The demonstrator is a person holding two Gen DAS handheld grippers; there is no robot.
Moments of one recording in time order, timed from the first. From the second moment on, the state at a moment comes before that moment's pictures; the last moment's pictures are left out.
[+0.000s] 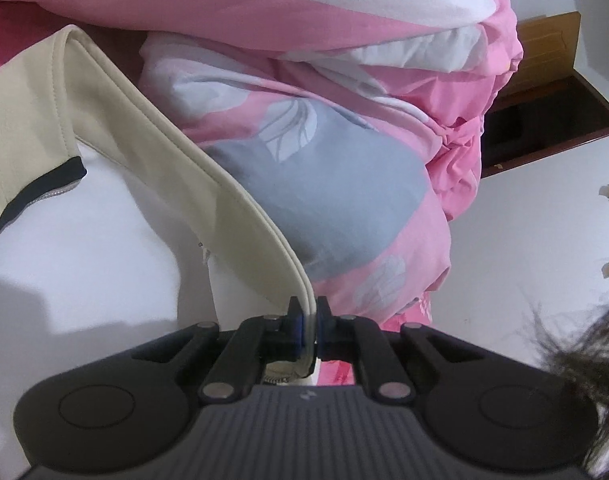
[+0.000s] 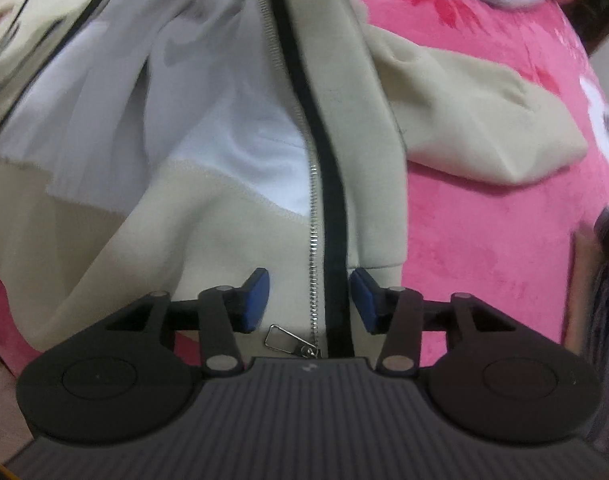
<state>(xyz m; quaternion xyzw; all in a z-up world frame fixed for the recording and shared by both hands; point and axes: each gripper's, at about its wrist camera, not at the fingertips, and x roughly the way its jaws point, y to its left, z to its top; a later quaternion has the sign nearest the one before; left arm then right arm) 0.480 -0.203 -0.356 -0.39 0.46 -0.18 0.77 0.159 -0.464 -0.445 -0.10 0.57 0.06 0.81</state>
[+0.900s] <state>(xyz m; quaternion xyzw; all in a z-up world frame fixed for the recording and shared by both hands) 0.476 -0.166 -0.331 -0.38 0.46 -0.19 0.78 0.137 -0.499 -0.326 0.16 0.48 0.05 0.86</state>
